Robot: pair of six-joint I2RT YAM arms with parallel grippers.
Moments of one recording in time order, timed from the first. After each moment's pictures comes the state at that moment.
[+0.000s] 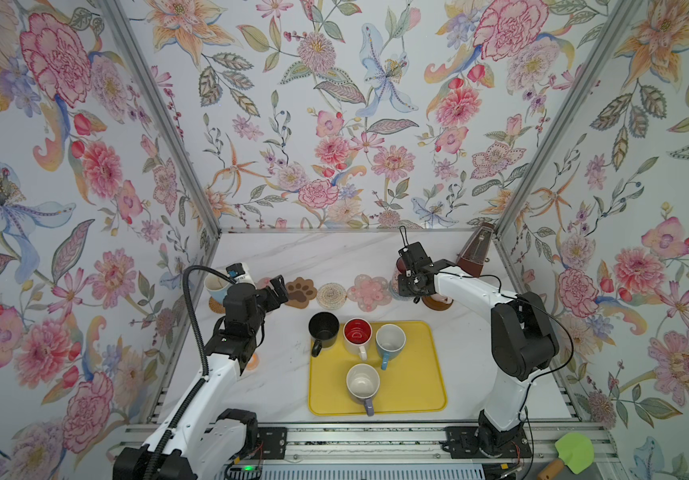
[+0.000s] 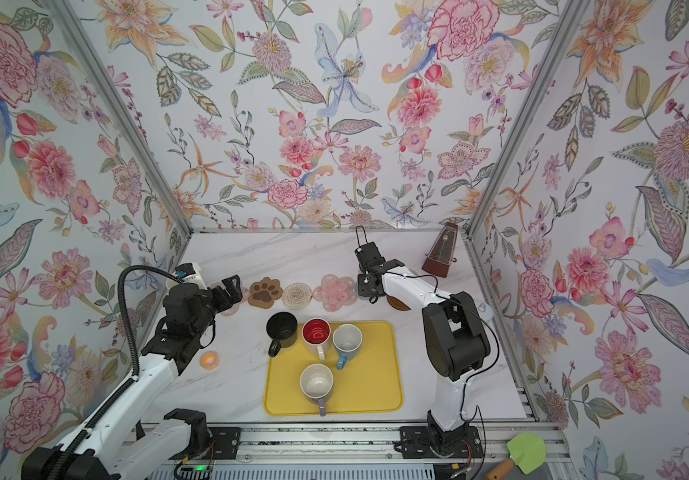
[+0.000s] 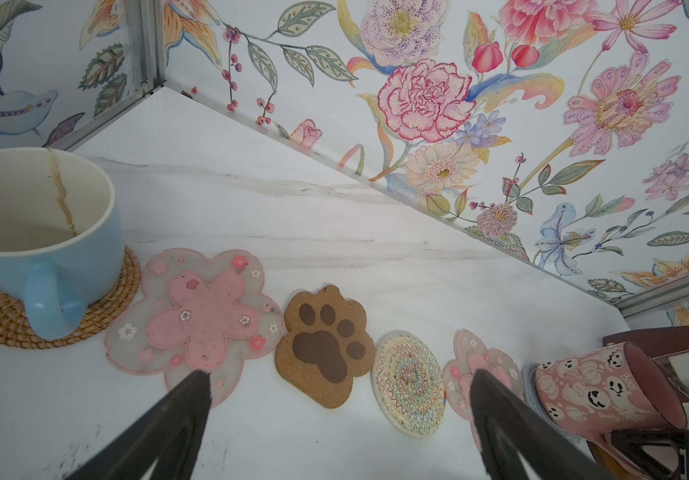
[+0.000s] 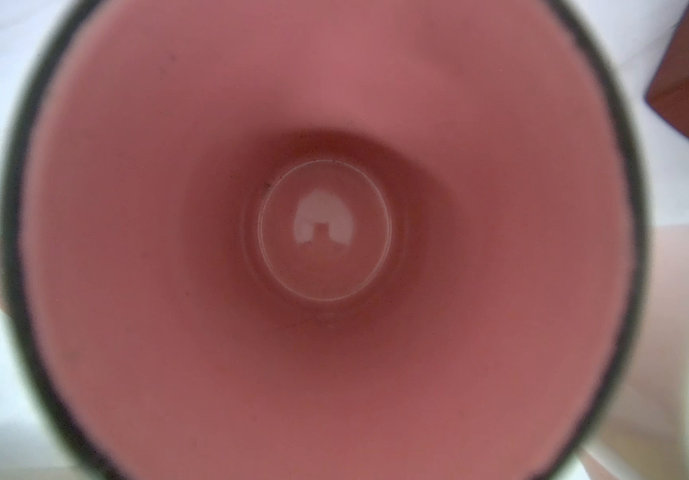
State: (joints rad) left arm -0.16 0.97 0.61 -0.01 -0.11 -0.50; right arm 0.46 1.86 1.37 -0.60 0.21 0.34
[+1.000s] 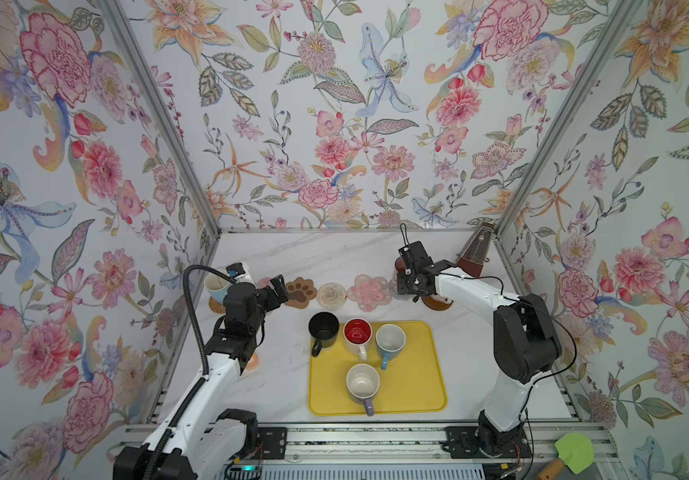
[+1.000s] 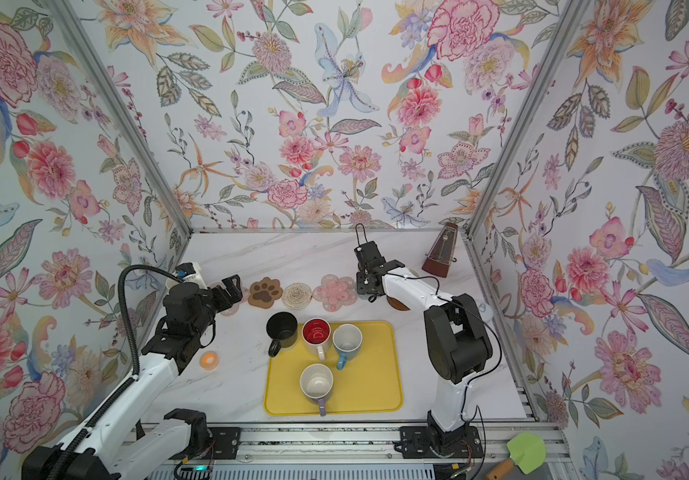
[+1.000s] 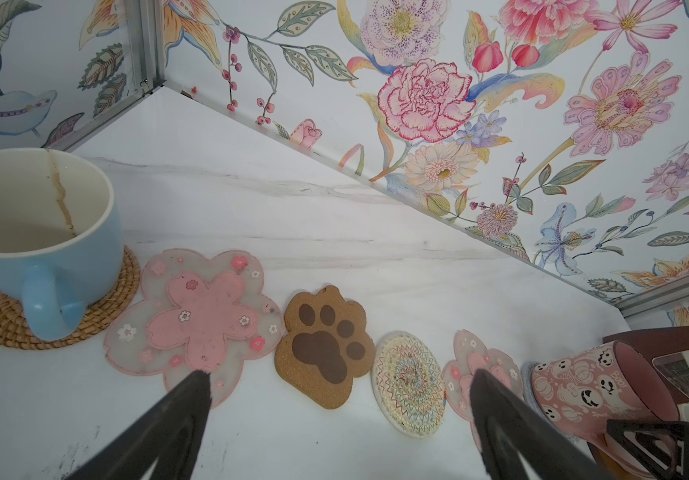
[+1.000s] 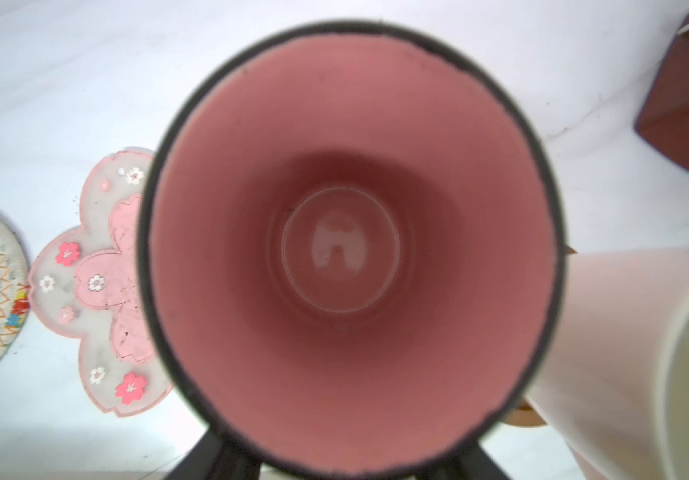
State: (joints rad) left arm -0.16 0.97 0.62 -0.01 -0.11 -0.50; right arm 0.47 1.83 1.36 -0.55 0.22 0.34
